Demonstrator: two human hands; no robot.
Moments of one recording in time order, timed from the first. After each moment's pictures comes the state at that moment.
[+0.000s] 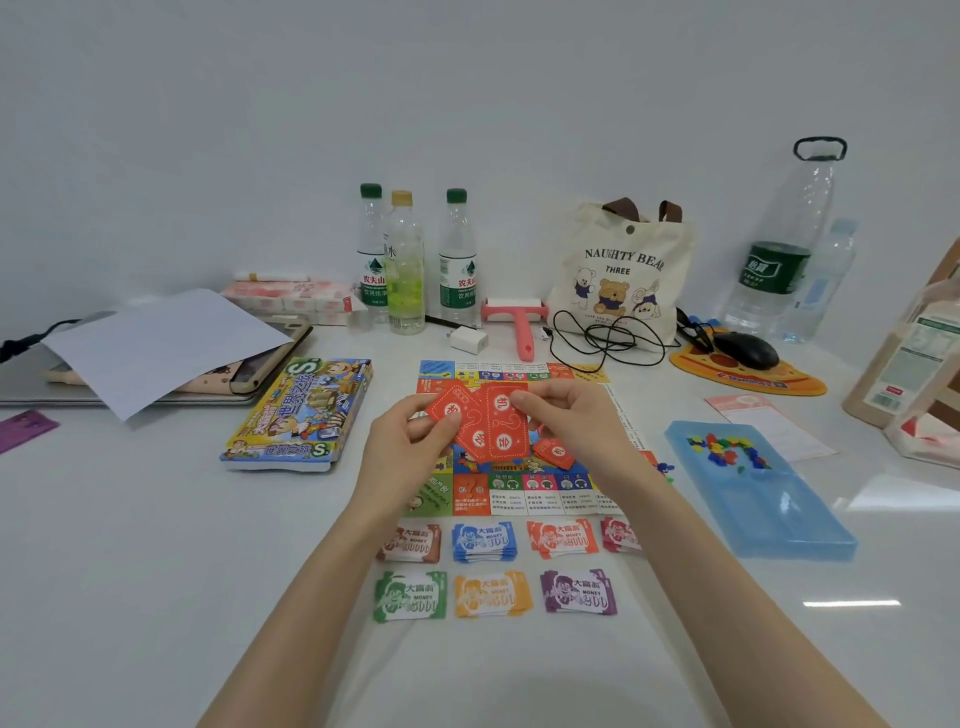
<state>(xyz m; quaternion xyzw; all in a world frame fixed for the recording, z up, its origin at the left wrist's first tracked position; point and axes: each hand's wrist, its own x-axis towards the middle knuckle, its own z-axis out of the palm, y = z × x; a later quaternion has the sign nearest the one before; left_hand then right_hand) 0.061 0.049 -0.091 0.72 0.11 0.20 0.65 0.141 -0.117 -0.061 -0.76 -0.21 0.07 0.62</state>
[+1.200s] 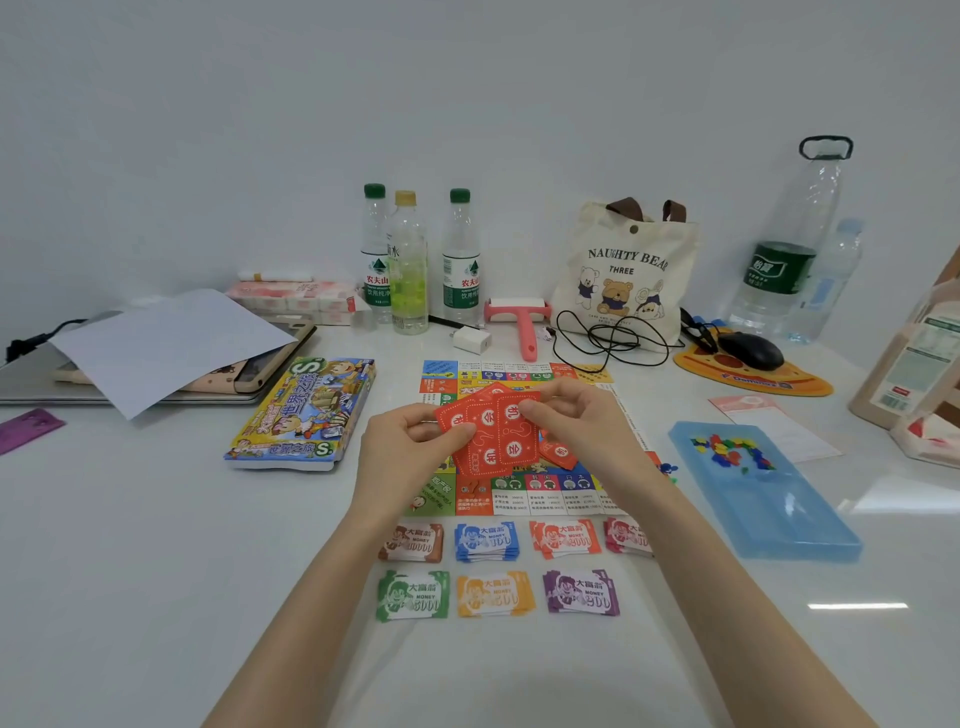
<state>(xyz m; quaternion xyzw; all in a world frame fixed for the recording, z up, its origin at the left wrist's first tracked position) 0.050 0.045 -0.082 0.72 0.13 0.20 0.65 0.128 -0.124 -0.057 -0.74 -0.21 0.08 0.63</state>
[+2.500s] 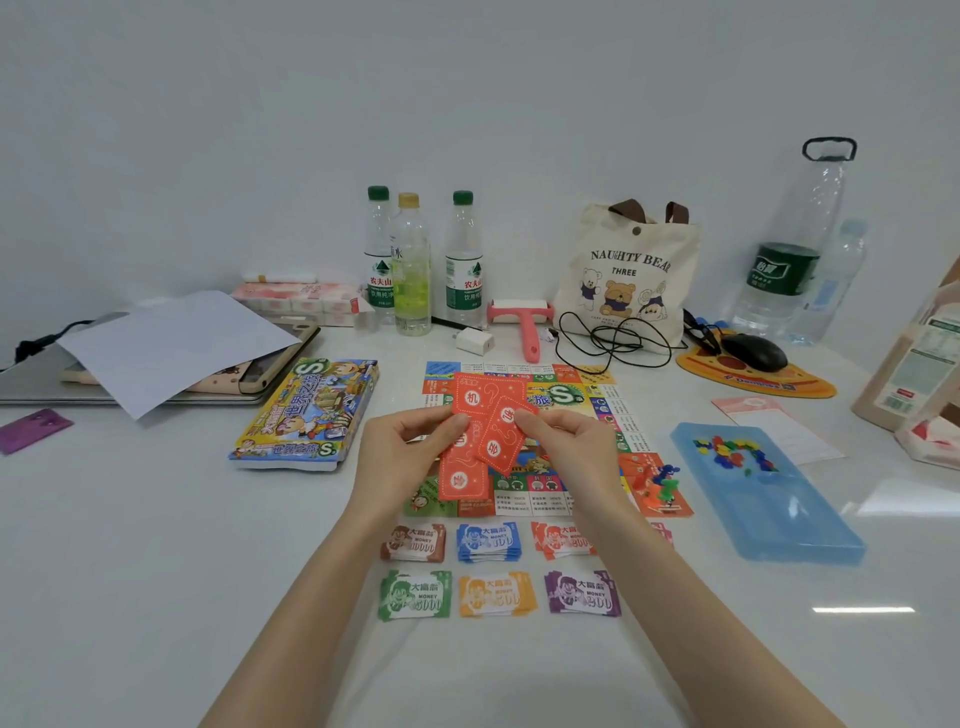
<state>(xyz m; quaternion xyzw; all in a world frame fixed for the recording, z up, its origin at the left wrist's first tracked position) 0.052 0.047 -0.084 0.66 0.12 0.21 0.71 0.111 -0.103 -0.078 -0.71 -0.04 0.04 0.70</state>
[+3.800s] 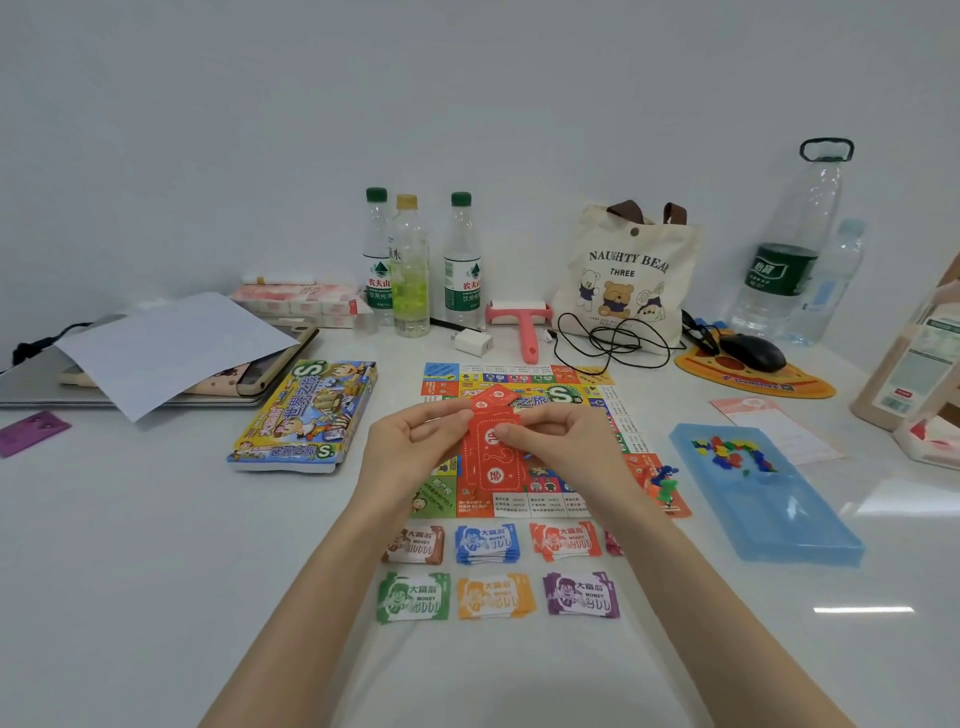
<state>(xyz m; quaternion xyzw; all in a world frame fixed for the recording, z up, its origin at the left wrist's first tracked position) 0.052 0.040 -0.077 0.62 0.11 0.17 0.76 0.111 -0.114 -0.063 -0.74 -0.16 0.10 0.65</state>
